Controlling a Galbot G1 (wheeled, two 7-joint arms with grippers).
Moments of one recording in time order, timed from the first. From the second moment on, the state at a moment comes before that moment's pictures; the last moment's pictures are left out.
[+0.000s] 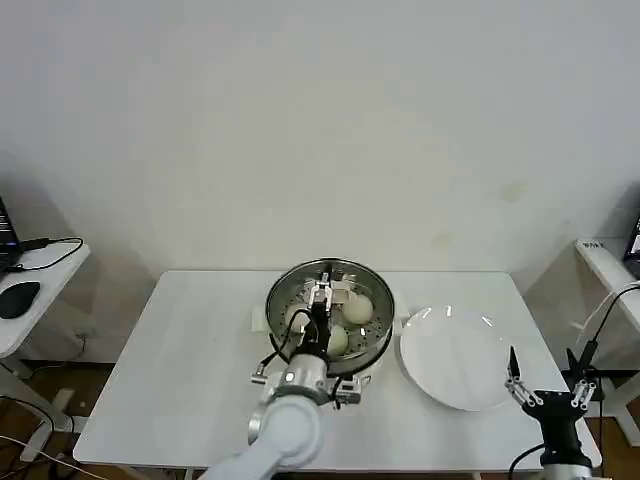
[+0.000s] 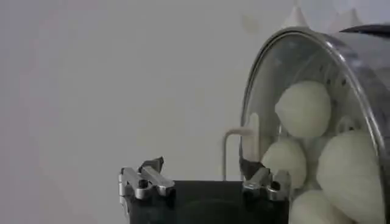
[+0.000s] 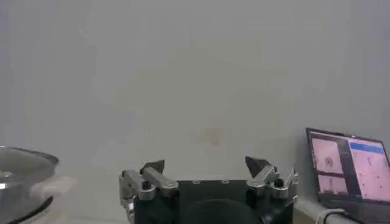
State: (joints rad) left arm 0.90 -1.26 0.24 -1.95 1.39 0.65 0.29; right arm -1.71 1.45 0.88 2.05 0.16 0.30 -0.06
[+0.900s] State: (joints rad) left arm 1.33 -1.16 -0.33 -2.27 0.52 0.34 -0.02; right arm -1.74 1.43 0.86 2.07 0.18 0.30 -0.06
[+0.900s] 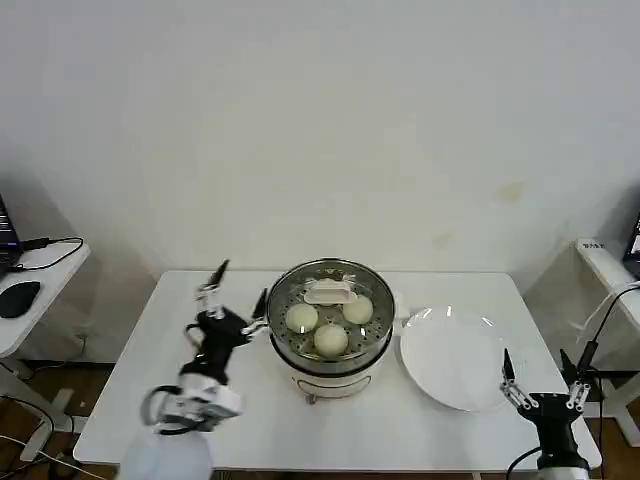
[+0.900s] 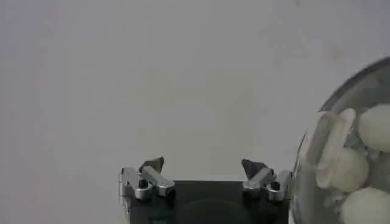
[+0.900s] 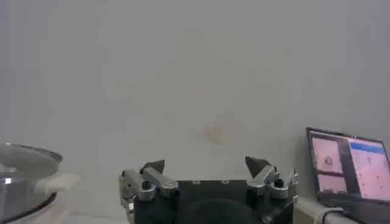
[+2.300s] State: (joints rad) left arm 1.89 -1.31 -0.78 -2.07 -0.22 -0.07 -0.14; right arm -1.84 1.41 0.69 2.16 0.08 0.08 -0.10
